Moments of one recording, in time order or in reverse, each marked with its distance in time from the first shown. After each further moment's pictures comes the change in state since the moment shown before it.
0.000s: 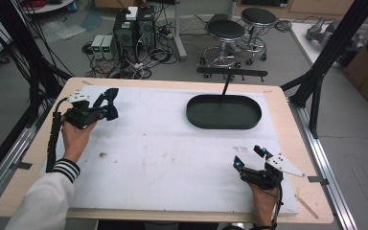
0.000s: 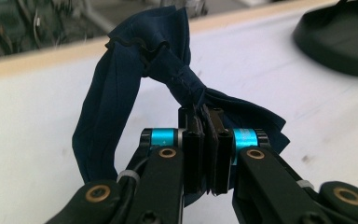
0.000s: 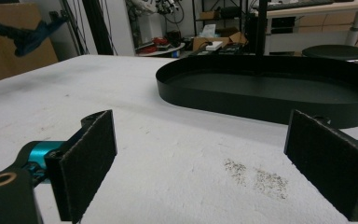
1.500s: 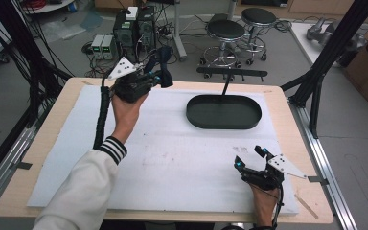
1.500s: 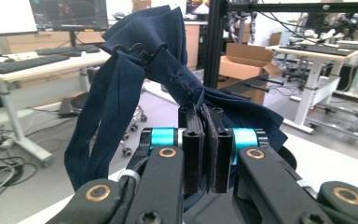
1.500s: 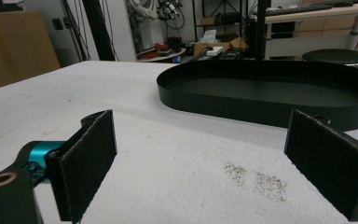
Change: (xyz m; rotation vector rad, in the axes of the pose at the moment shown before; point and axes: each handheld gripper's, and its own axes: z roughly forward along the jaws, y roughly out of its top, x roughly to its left) left arm -0.135 0.120 0.048 -0.377 -0.243 0.118; right arm -0.001 -0.001 -0.003 -0.022 0.005 0.011
